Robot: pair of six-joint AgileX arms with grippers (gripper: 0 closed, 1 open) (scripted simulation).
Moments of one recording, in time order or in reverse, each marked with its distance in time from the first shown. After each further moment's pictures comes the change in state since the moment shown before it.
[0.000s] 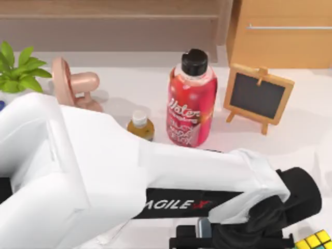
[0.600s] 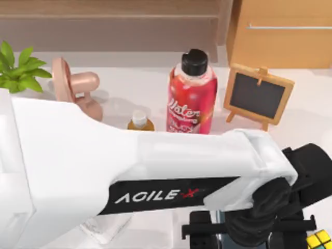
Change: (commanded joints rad) left arm -0.005 -0.068 0.058 -0.002 0.001 0.000; right arm 0.000 0.000 0.000 0.000 0.000 0.000
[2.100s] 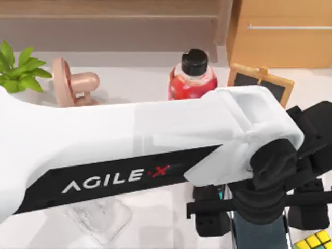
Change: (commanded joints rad) left arm 0.002 -0.115 0.124 -0.109 0.003 0.004; right arm 0.000 0.000 0.000 0.000 0.000 0.000
